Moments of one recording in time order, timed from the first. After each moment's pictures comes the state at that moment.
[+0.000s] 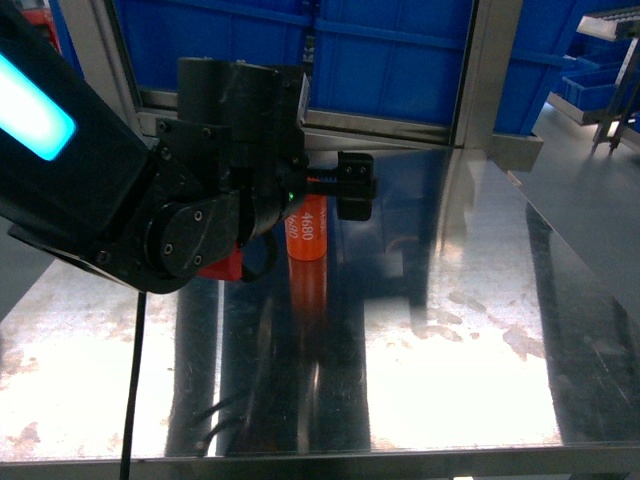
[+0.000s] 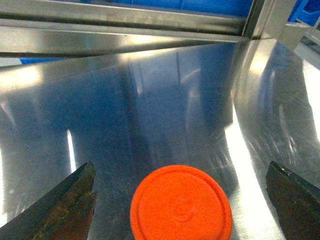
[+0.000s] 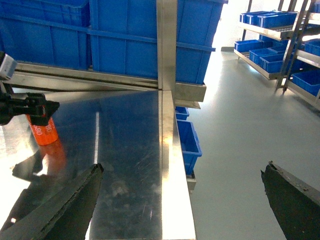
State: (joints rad) left arm -0.42 2.26 1.27 0.73 -0.18 -0.08; right arm 0.00 0.00 0.01 -0.01 0.00 0.00
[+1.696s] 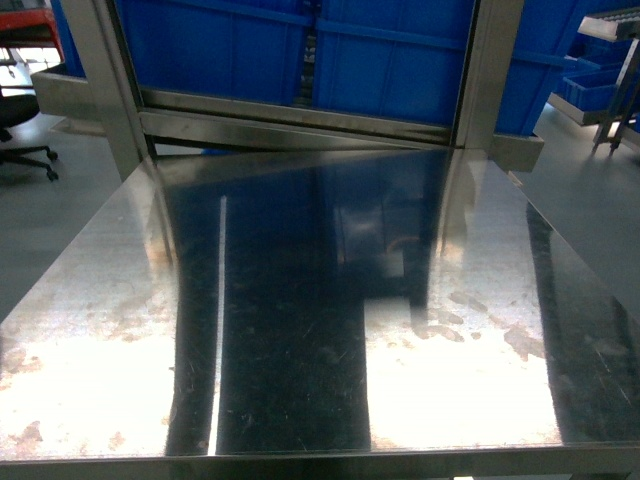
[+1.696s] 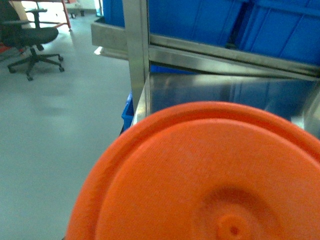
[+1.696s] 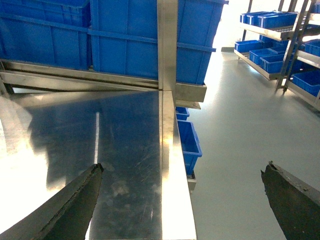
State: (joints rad) left arm -0.34 0.79 0.19 0.46 -0.45 -0.08; right arm 0.00 0.00 0.01 -0.01 0.00 0.00
